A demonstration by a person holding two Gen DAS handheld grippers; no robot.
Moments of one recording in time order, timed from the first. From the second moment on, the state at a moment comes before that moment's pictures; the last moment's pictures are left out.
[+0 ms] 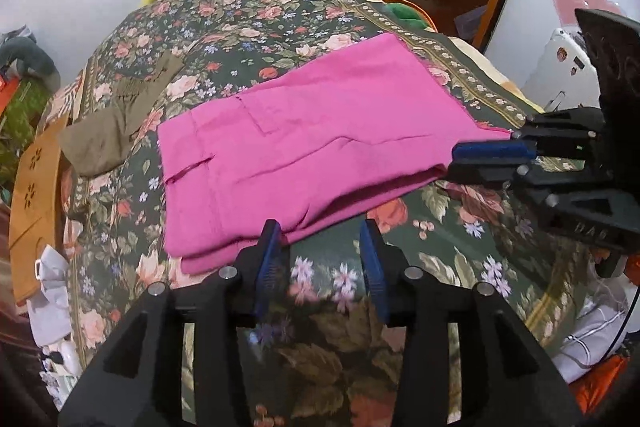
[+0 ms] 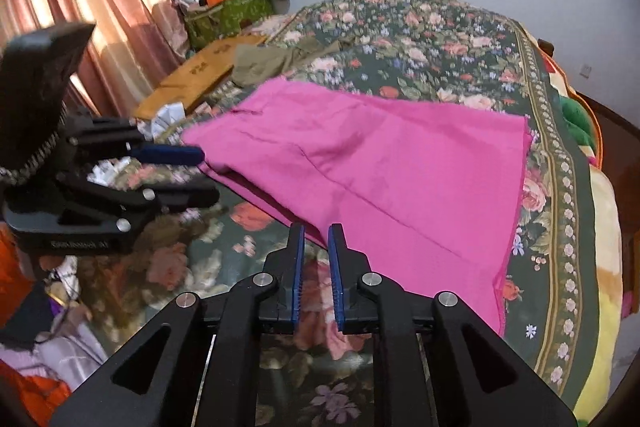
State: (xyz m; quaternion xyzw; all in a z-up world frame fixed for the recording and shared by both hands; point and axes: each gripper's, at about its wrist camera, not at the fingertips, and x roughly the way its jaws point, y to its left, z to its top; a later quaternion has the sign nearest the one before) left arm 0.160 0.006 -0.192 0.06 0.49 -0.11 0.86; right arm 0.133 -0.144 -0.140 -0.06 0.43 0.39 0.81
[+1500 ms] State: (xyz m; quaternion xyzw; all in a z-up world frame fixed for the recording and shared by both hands) left arm 0.176 0.077 -0.220 -0.03 0.51 -0.01 0.86; right arm 0.147 -0.216 -0.186 -0.02 0.49 0.26 0.83
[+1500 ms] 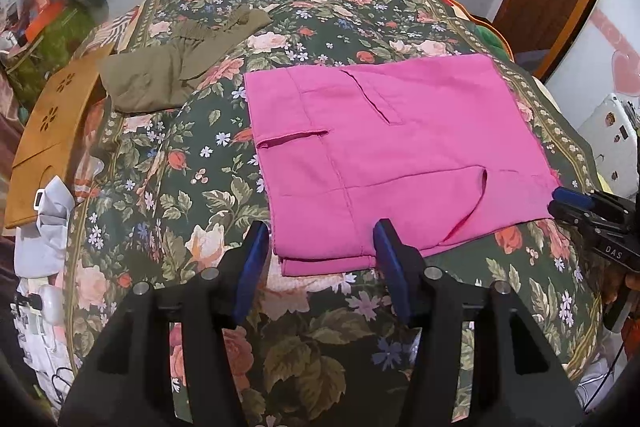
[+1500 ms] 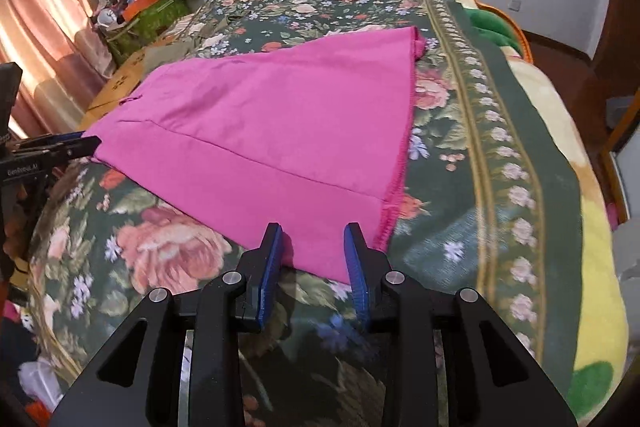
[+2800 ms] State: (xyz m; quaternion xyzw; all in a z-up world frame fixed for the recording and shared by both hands) left arm 0.301 0.115 -0.190 0.01 0.48 0.04 0.88; right arm 0.283 -0.215 -0.142 -0.04 0.44 0.22 0.87
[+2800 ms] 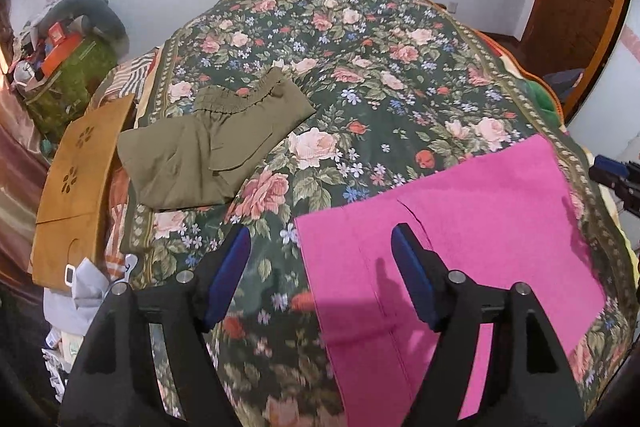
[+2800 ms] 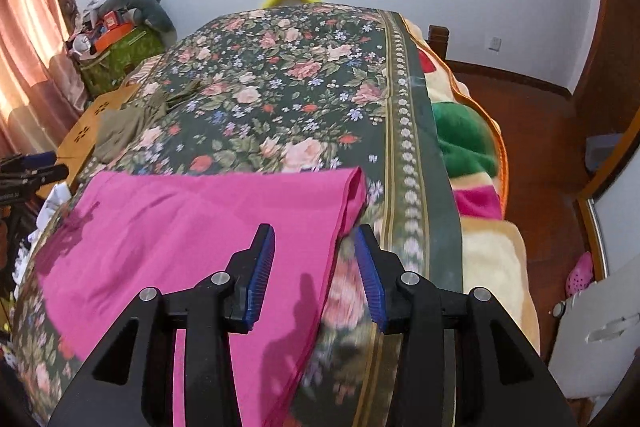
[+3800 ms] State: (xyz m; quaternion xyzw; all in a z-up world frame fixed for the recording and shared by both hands) left arm 0.337 0.133 -0.263 -0.05 0.54 0.00 0.84; right arm 0.355 -0.181 -0.202 -0.08 0.47 0.24 0.84
